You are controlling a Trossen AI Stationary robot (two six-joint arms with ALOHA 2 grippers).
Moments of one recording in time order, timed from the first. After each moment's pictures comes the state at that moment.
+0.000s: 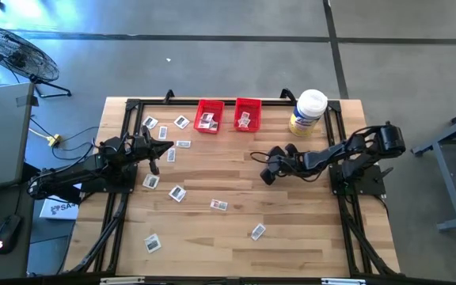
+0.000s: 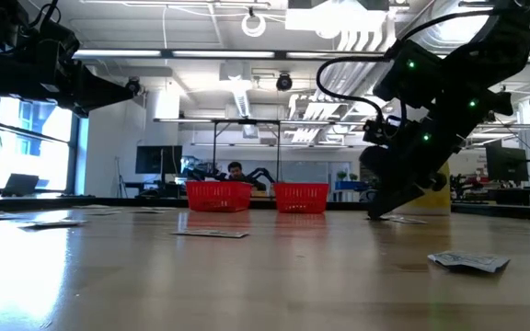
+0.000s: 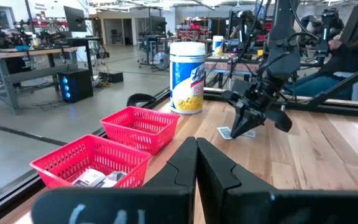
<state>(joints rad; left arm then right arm) 0.30 0.01 0.01 0.02 -0.04 0.00 -0.02 1.57 0.51 0.10 0.44 0.62</state>
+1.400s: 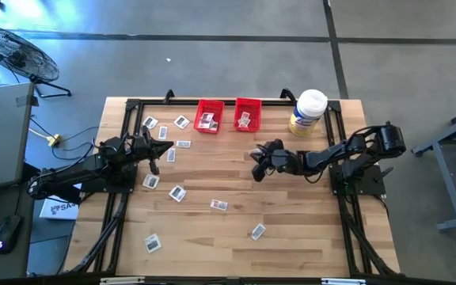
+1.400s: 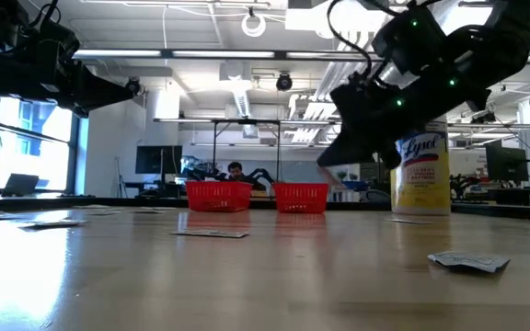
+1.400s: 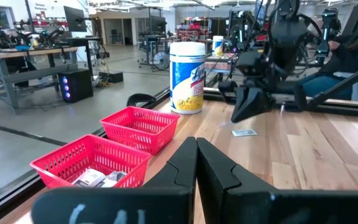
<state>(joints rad) 0.30 0.01 0.01 0.02 -0.04 0.00 -0.02 1.56 0.51 0.57 0.42 0.49</state>
